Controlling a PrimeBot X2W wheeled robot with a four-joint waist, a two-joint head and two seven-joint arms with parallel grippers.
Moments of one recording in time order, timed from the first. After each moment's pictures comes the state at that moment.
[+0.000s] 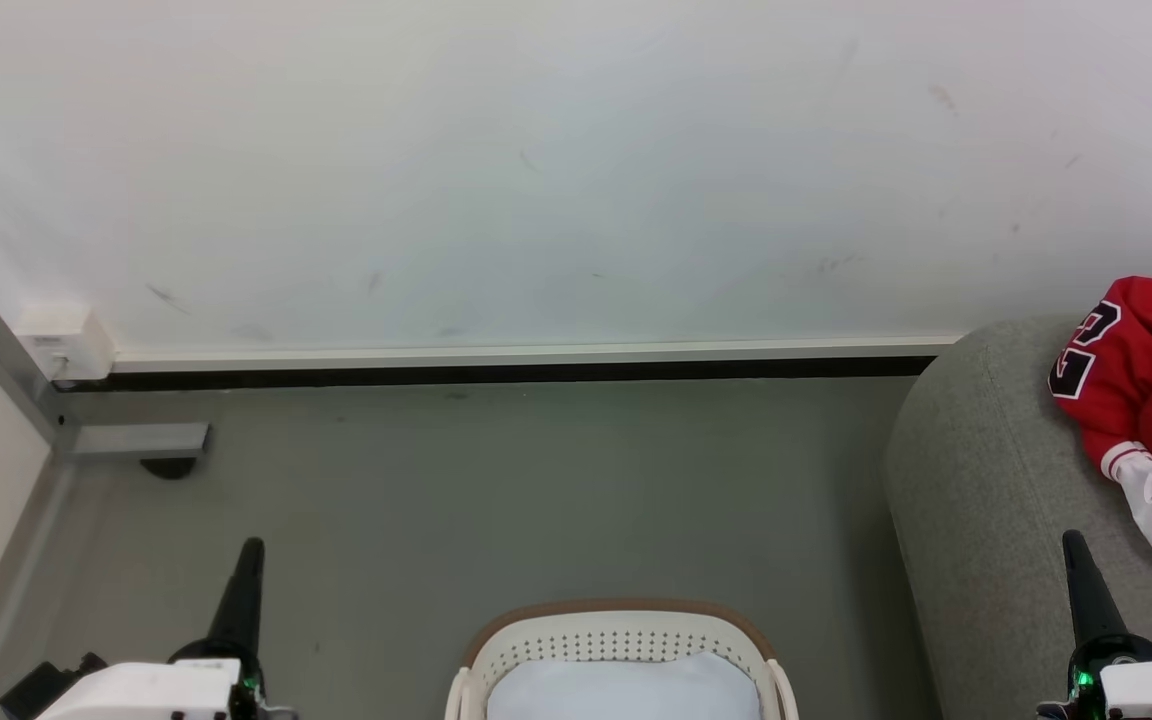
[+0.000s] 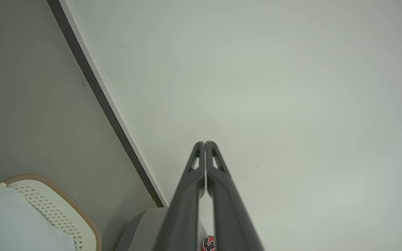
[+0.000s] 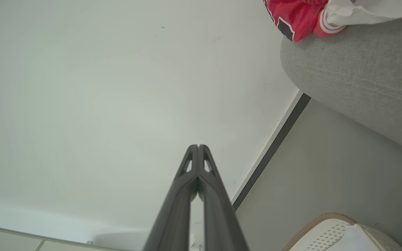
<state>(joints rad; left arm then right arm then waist) -0.08 0.04 0.09 0.18 -1.37 -0.06 0.05 -0.10 -0.16 0.07 0.25 1.51 0.13 -0.06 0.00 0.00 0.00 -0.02</state>
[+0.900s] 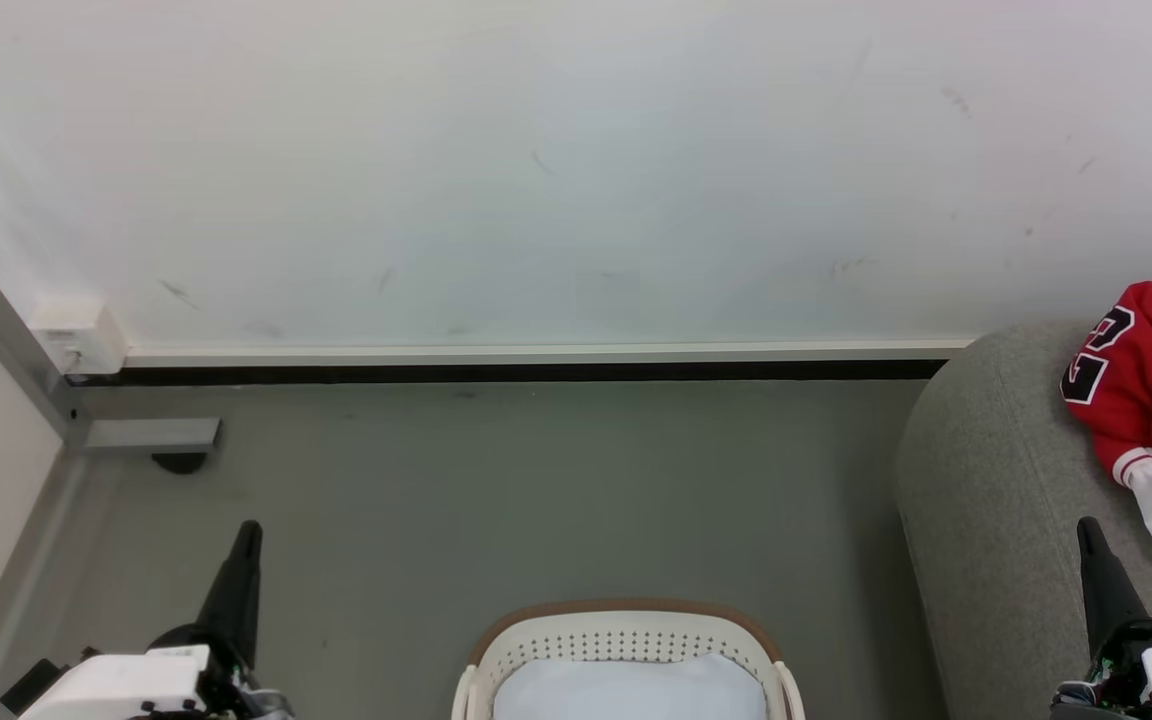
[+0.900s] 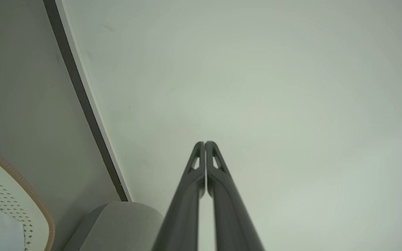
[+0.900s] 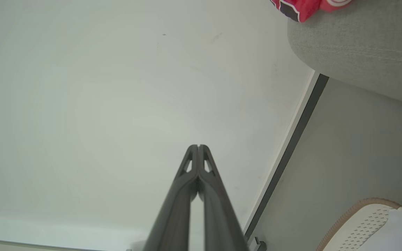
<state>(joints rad) -0.10 0.05 0.11 0.16 -1.57 -0.05 0.10 -0.12 -0.21 0.11 0.23 1.76 0.13 -0.06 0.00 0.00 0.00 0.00</state>
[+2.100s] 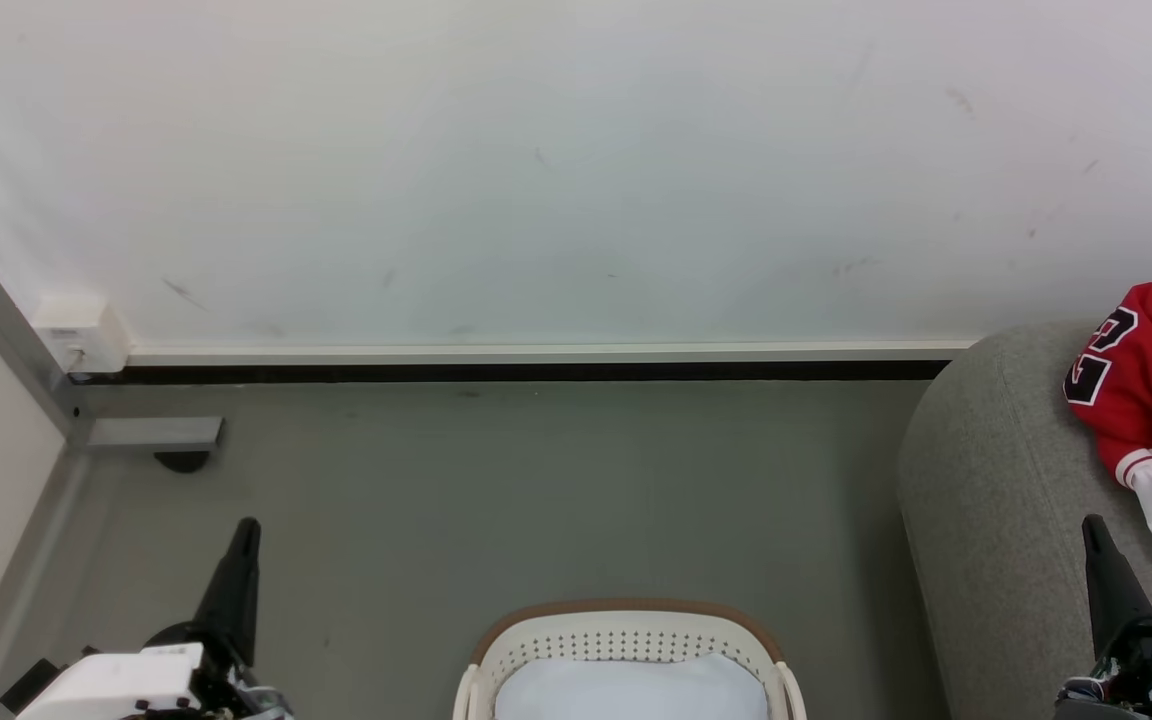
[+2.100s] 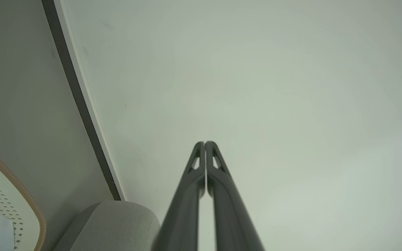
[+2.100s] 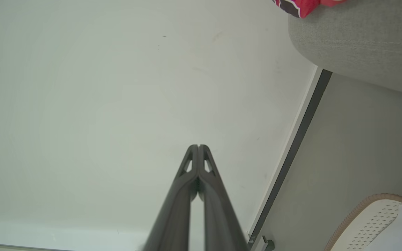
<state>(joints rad) -0.10 0.05 0.12 0.15 -1.61 -0.04 0.11 -0.12 -0.27 0.17 0.21 1.86 0.13 -0.11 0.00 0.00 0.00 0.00</state>
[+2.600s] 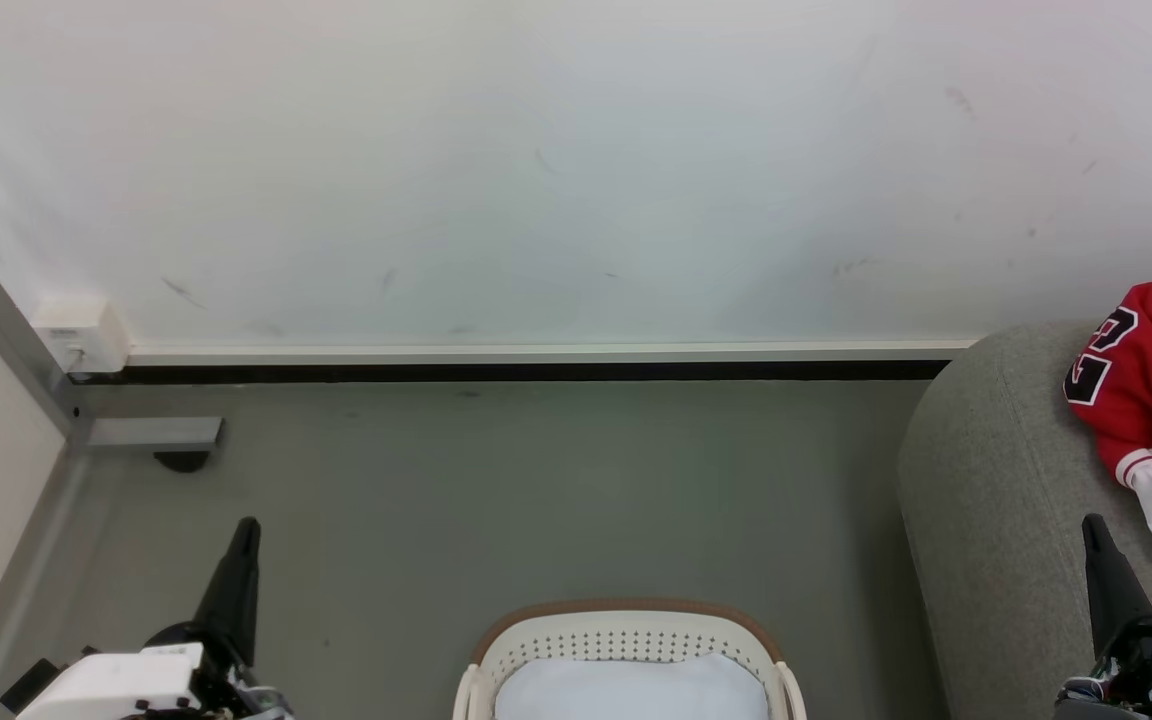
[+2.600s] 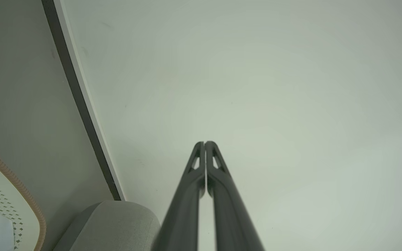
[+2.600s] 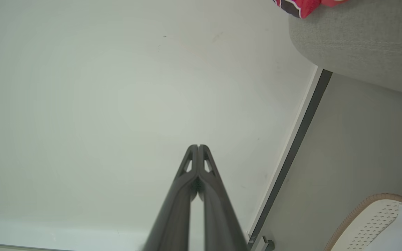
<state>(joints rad) -0.10 0.05 0.12 0.15 -1.61 -0.04 0.11 -0.12 -0.29 0.19 0.20 1.88 0.13 -0.13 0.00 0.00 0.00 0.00</state>
